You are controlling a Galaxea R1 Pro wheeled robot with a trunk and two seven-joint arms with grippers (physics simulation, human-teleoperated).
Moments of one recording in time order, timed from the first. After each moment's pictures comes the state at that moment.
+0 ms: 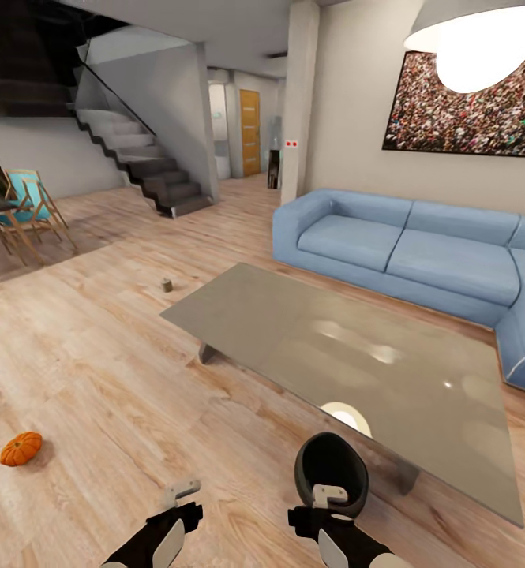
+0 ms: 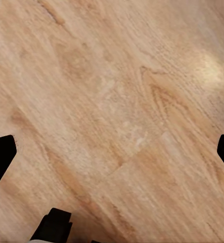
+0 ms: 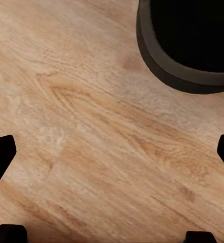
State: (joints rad) left arm -0.51 -0.11 0.02 -0.30 0.25 0.15 0.27; right arm -0.57 0.17 0.04 -0.15 -0.13 0.07 -0.07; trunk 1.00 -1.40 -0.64
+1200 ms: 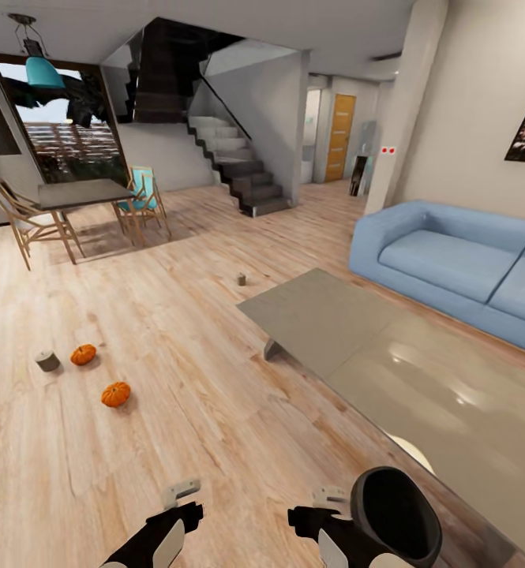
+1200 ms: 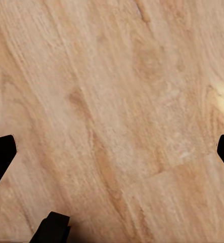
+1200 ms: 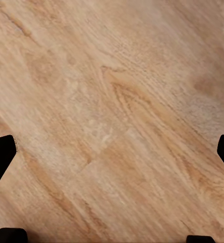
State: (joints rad) left arm -0.51 -0.11 0.02 -0.30 0.25 0.15 0.27; right arm -0.57 0.17 0.04 -0.15 -0.13 0.07 -0.07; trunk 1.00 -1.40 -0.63
